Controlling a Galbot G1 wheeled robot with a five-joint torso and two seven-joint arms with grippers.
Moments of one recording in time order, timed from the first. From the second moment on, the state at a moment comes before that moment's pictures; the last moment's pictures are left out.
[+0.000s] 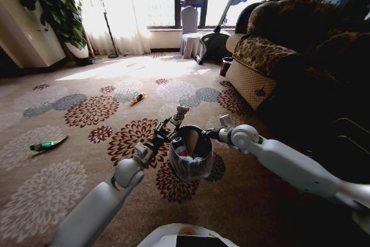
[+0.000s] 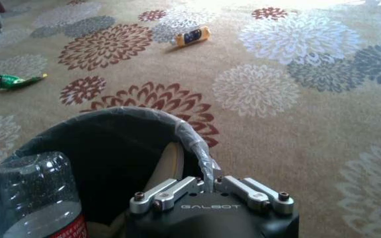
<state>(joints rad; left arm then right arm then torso) 1.09 -0.92 -0.14 -2.14 -0.41 0.09 0.00 -0.19 0.80 -0.58 1.76 1.35 -0.66 0.29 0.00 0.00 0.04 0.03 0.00</state>
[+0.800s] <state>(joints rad) 1.08 -0.93 -0.10 -2.06 -0.40 0.06 0.00 -0.15 0.87 -0.59 1.73 1.39 -0.66 0.33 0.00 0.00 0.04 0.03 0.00</state>
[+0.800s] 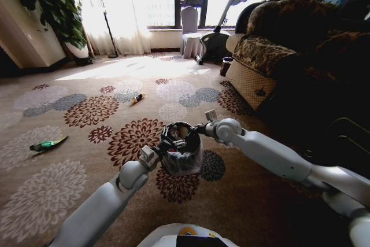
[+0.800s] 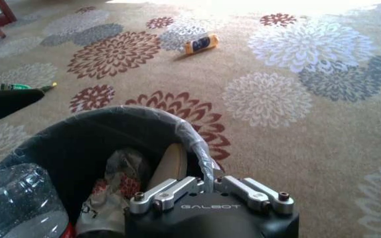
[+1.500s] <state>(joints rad) 1.23 -0.97 -0.36 -1.94 -0.65 0.30 -0.38 -0.32 0.81 -0.37 1.78 1.19 -0.65 0.23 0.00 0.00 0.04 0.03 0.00</state>
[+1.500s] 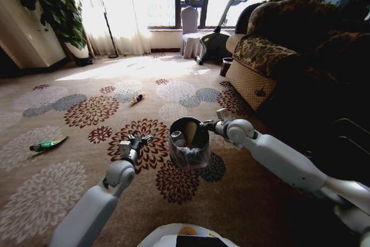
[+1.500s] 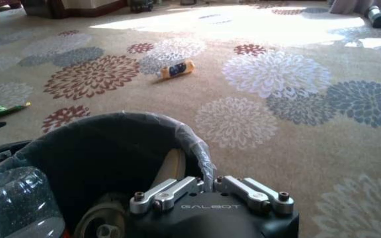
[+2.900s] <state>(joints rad) 1.30 -0.97 -0.40 -1.91 -0.62 0.26 -0.33 -0.43 0.78 -0.28 1.81 1.14 -0.65 0.18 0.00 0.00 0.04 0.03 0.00</state>
